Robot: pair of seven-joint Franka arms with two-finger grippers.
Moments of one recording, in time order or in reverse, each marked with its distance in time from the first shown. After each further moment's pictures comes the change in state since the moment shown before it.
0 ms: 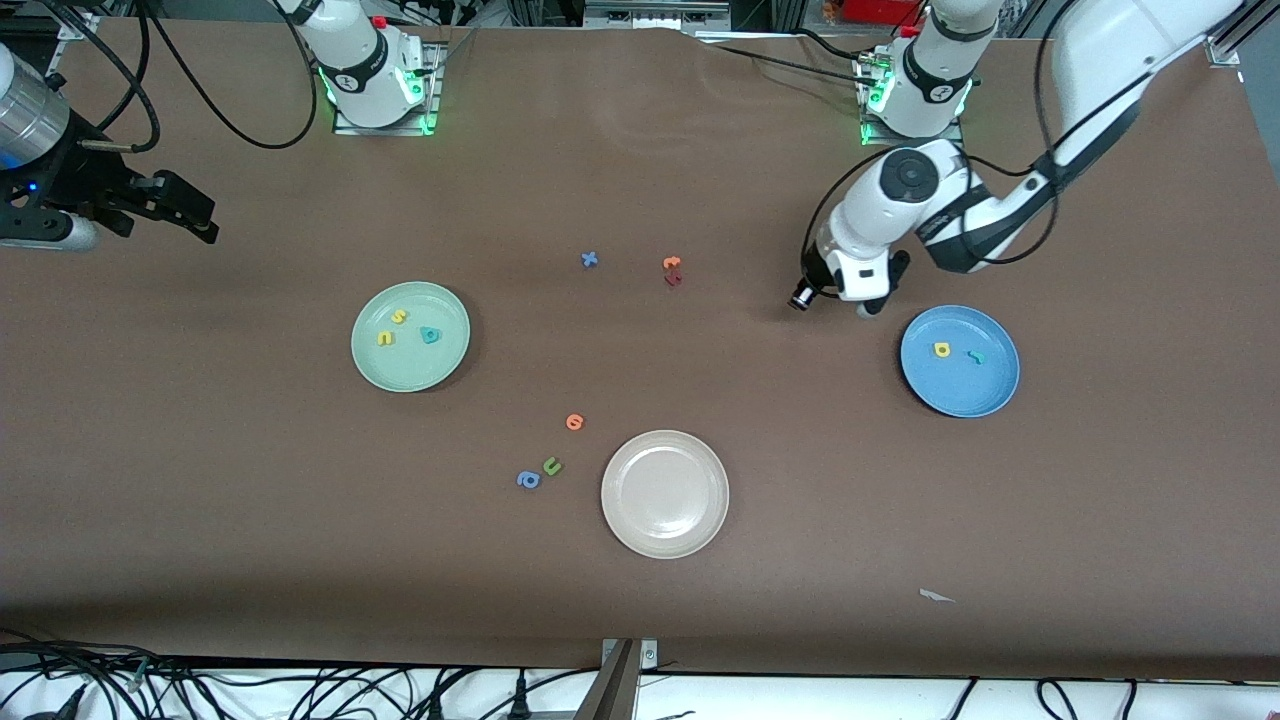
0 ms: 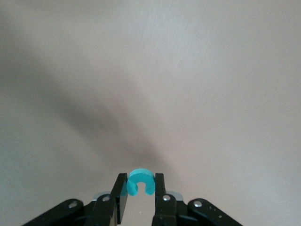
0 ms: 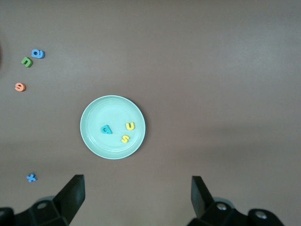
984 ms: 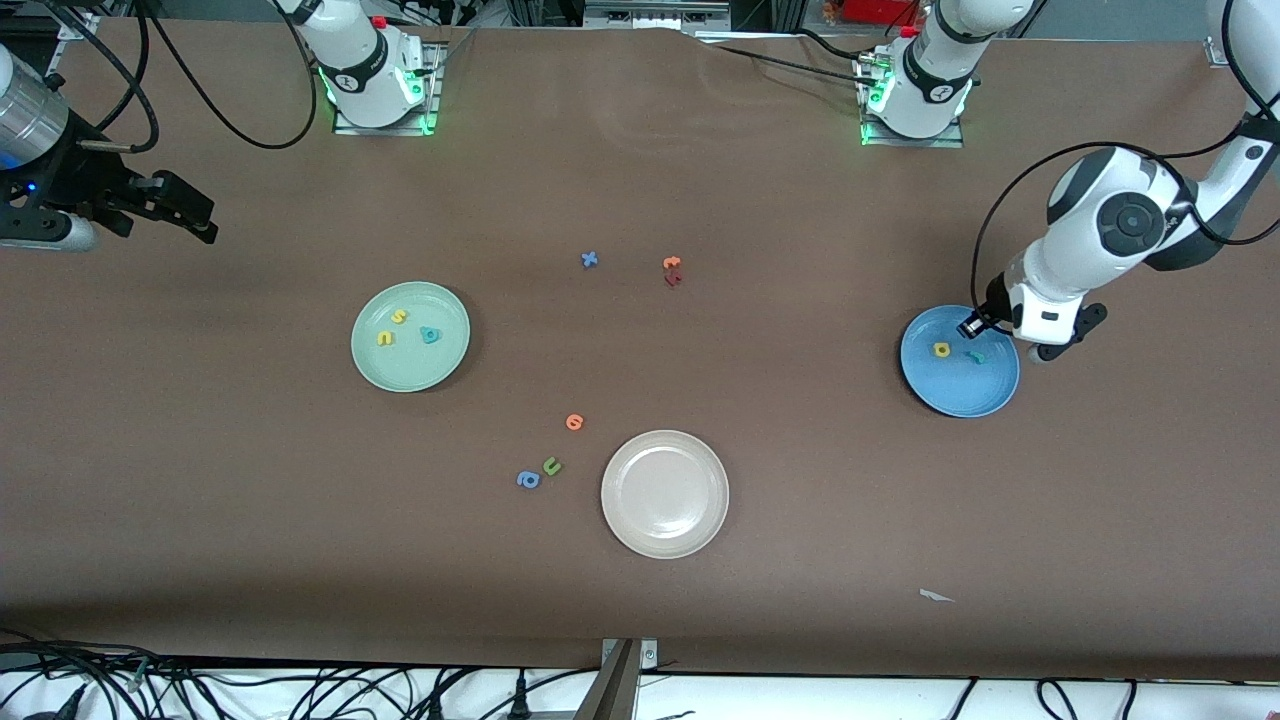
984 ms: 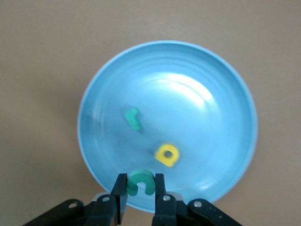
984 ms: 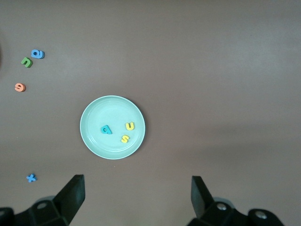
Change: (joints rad) left arm 0.482 0.002 -0.037 0.065 0.001 -0.262 0.815; right arm -0.001 0.001 0.000 0.001 0.000 -0.001 0.000
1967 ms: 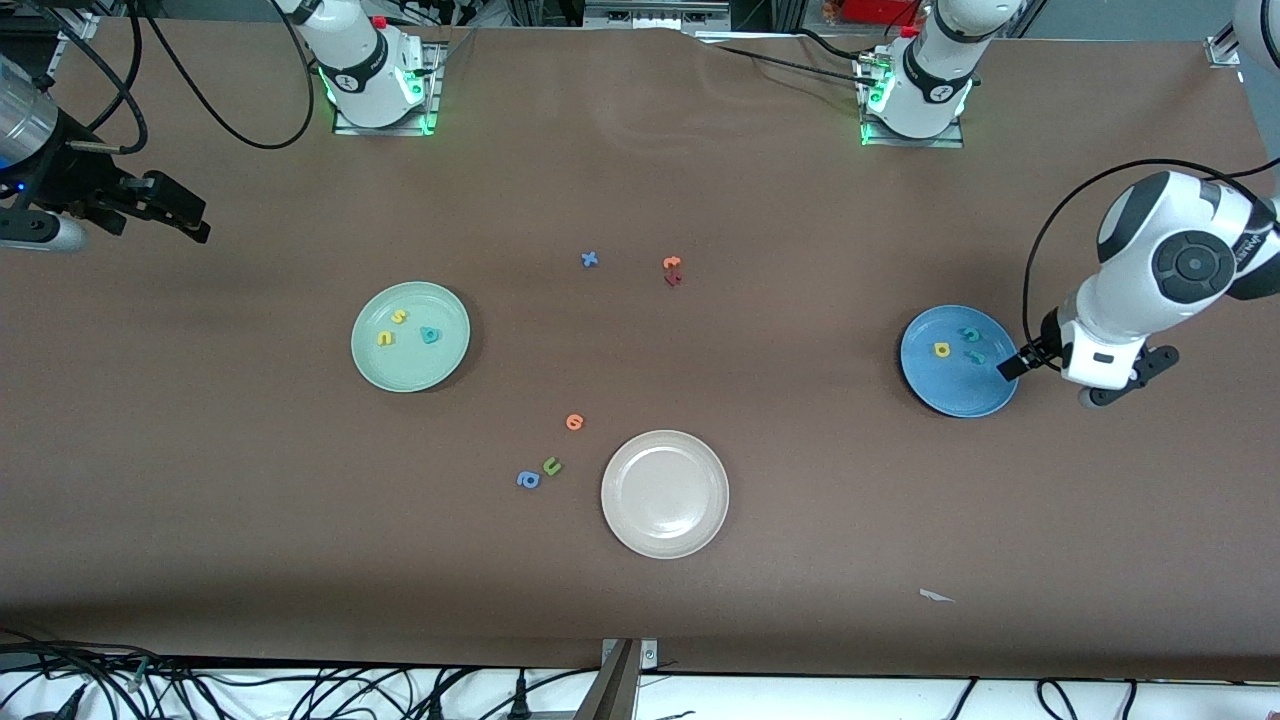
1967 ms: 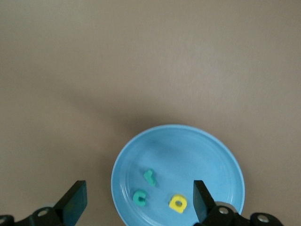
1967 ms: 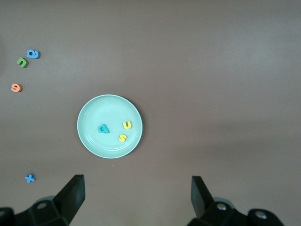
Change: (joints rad) left arm -0.240 0.000 0.110 0.364 0.002 -0.272 0.164; right arm -0.006 0.000 -0.010 0.000 0.000 -0.009 0.000
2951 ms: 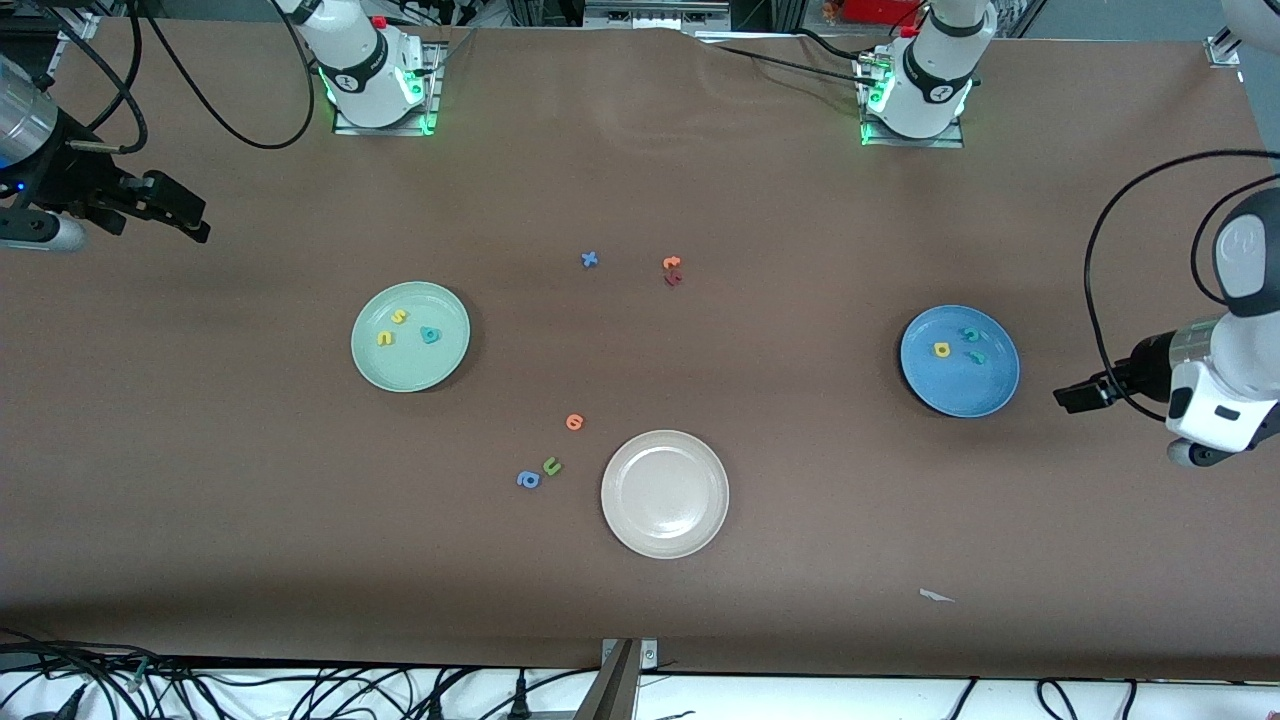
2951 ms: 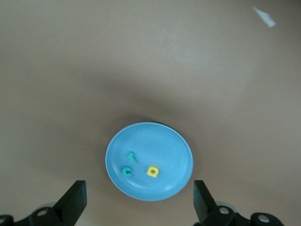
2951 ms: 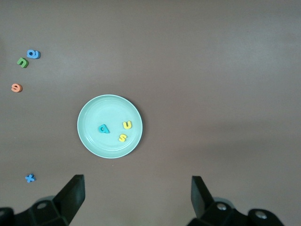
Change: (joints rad) left arm -0.850 -0.199 0.941 0.503 -0.707 -0.297 0.548; right arm 0.000 0.000 0.001 0.001 0.000 -0.001 0.000
